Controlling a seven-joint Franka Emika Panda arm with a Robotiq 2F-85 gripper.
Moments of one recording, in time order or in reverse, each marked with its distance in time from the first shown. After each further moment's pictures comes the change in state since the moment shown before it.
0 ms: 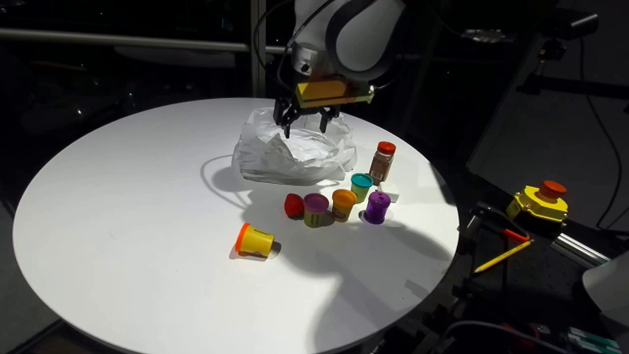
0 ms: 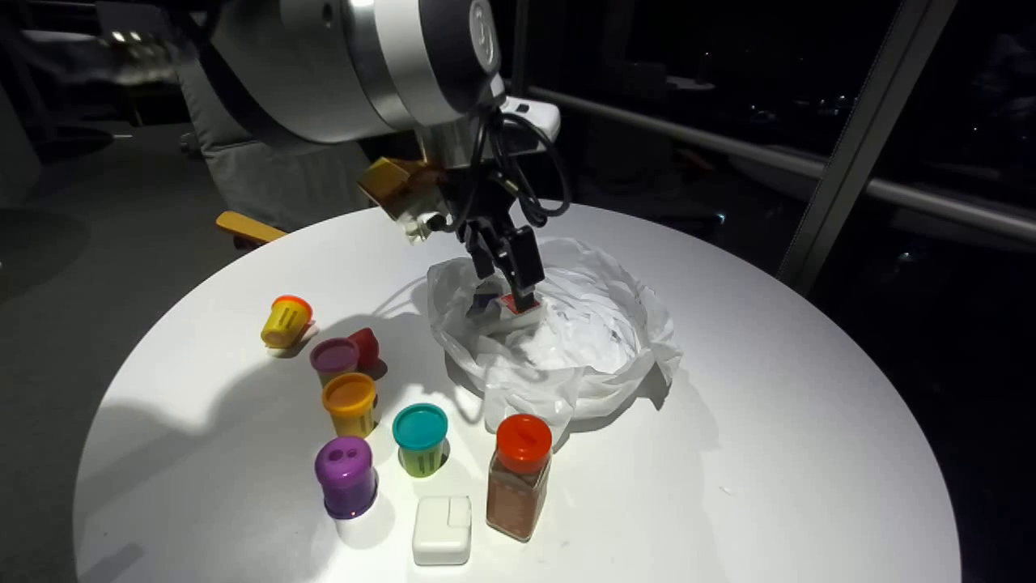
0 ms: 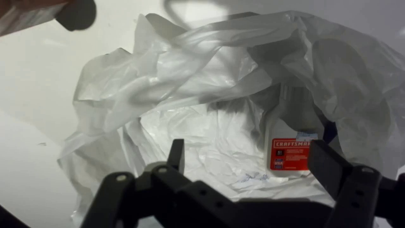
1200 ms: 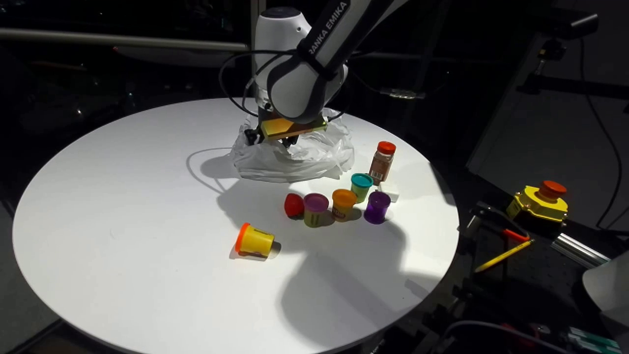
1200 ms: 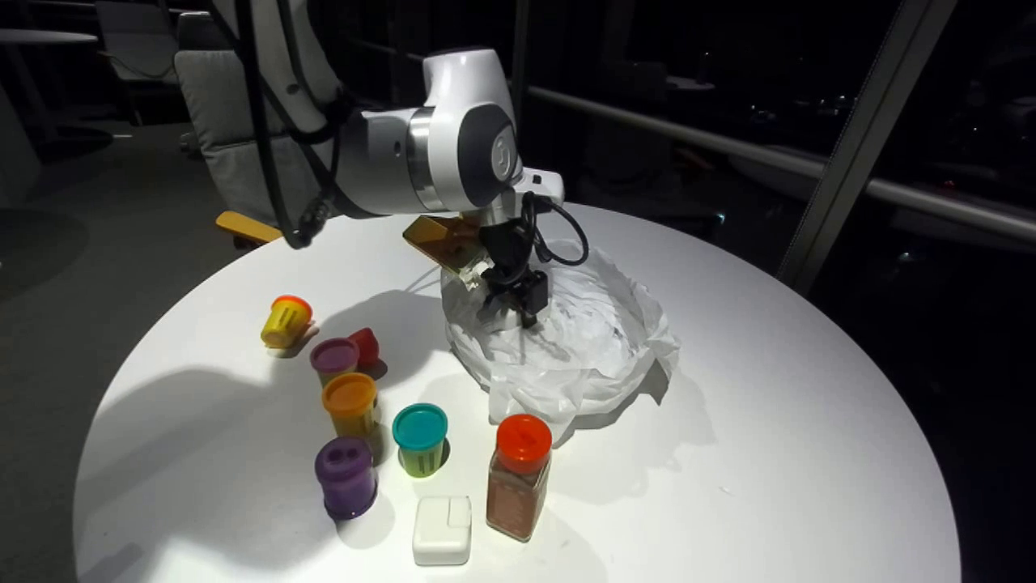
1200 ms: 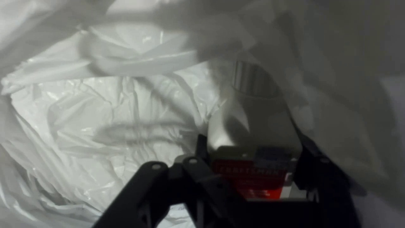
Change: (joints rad) arm 0.020 0.379 -0.008 0.404 0.196 -0.002 -0.232
